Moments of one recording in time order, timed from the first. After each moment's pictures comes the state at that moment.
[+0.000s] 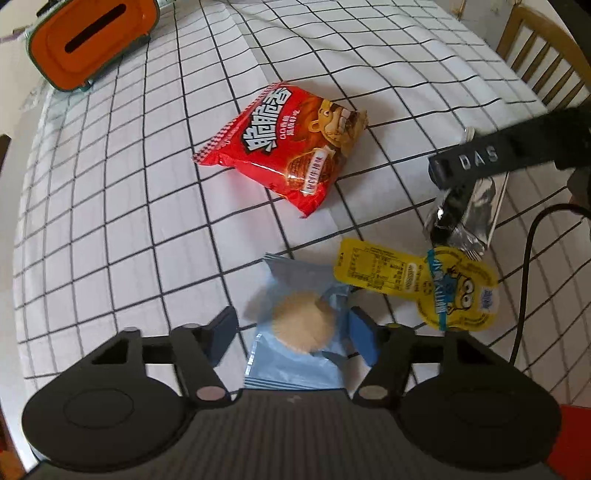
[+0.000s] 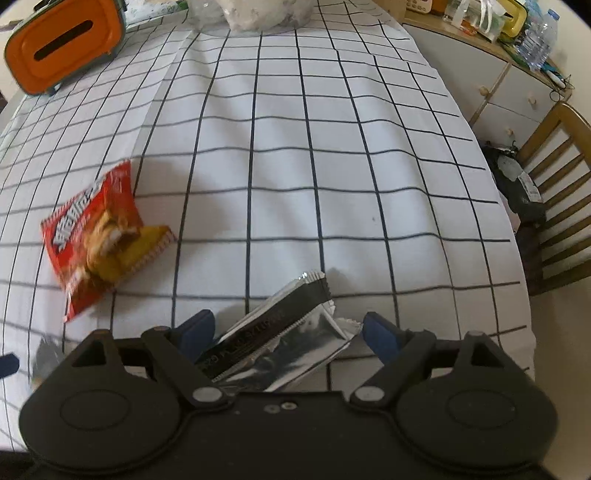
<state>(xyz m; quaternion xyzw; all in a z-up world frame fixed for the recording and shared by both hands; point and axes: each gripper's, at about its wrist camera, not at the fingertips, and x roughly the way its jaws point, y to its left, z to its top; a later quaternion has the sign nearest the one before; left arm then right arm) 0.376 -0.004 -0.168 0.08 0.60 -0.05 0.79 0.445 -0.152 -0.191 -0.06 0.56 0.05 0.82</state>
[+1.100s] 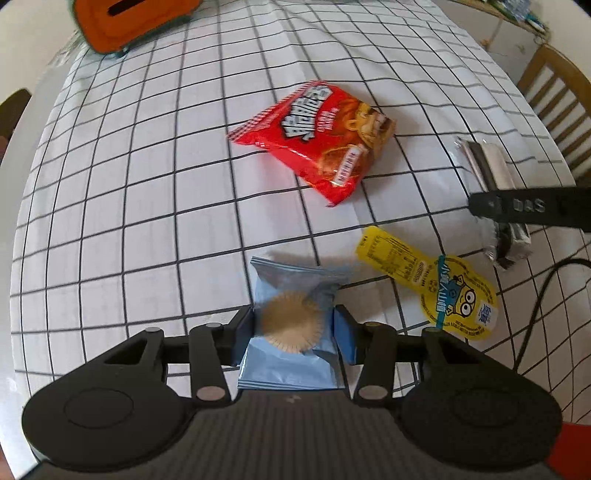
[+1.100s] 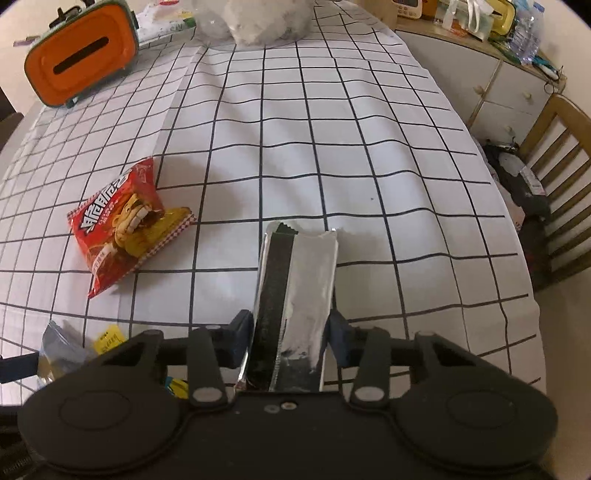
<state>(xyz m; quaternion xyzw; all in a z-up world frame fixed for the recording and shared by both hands) 0.364 0.018 -0.160 0.01 0.60 -0.01 0.80 0.416 -0.162 -0.184 -0.02 0.54 0.06 0.84</state>
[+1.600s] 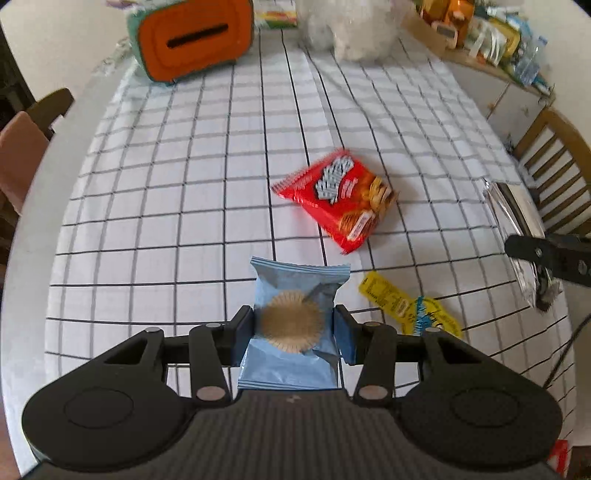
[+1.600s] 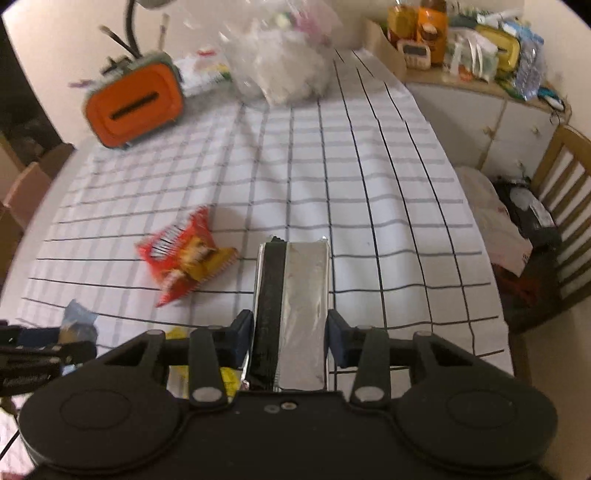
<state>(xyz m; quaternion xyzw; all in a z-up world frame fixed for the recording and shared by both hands) 0.341 0.044 -0.090 -0.04 0.55 0.01 0.84 0.374 -0.179 -0.104 0.00 0.48 0.13 0.87</state>
